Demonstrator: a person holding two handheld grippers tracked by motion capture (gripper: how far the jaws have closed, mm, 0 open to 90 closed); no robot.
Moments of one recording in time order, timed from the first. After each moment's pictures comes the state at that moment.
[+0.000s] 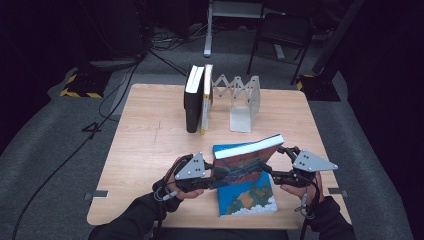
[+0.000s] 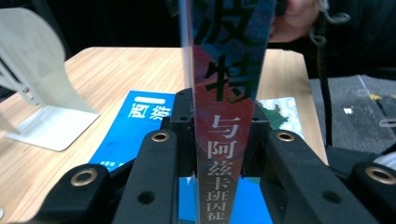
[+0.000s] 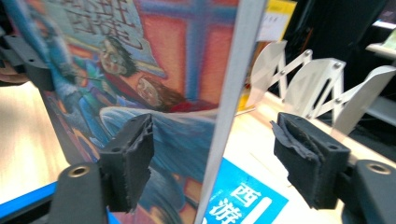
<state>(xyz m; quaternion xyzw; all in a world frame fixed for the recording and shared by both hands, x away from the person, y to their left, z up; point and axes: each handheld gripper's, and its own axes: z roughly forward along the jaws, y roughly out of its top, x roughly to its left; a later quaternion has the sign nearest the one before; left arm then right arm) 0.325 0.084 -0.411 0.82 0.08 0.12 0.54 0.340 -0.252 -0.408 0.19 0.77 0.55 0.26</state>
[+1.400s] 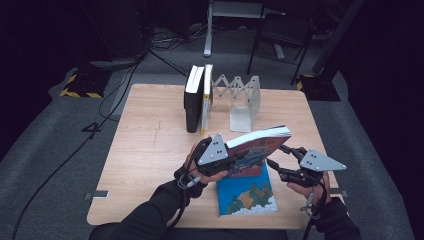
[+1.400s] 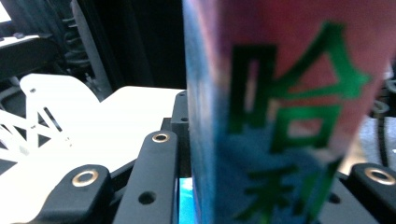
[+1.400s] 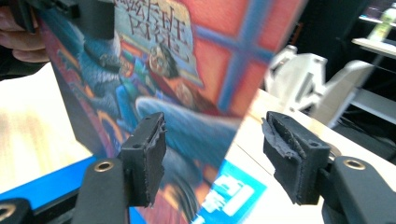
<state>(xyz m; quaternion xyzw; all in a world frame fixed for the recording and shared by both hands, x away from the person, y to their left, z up) 0.356 0.032 -0.371 0.78 0.12 0.19 0.58 0.335 -0.274 -0.400 0.22 0.77 0.54 0.28</state>
